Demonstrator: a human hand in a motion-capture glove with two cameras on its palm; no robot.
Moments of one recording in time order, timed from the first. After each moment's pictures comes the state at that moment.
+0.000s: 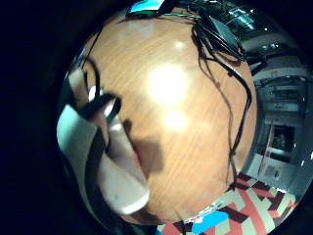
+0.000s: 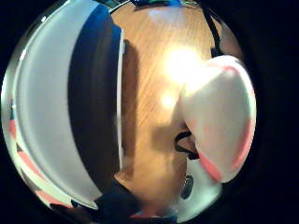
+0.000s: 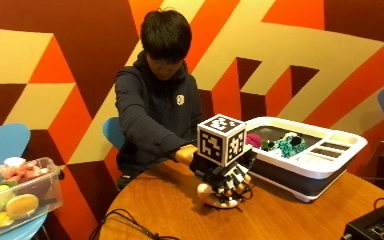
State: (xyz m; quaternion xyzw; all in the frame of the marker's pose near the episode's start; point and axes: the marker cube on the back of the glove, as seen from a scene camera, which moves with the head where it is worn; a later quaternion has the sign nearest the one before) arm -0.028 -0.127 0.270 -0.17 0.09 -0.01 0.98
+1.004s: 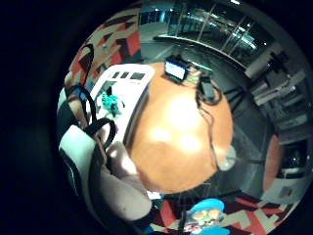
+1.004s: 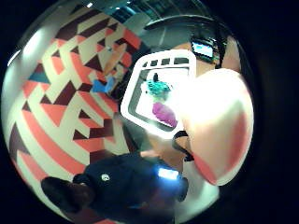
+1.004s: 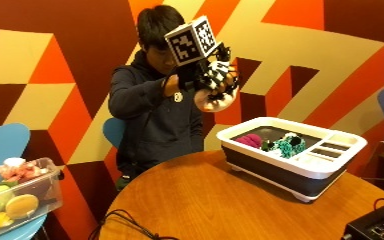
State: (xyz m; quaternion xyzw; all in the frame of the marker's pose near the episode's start) arm -0.144 -0.086 0.047 -0.02 -0.06 -0.14 0.99
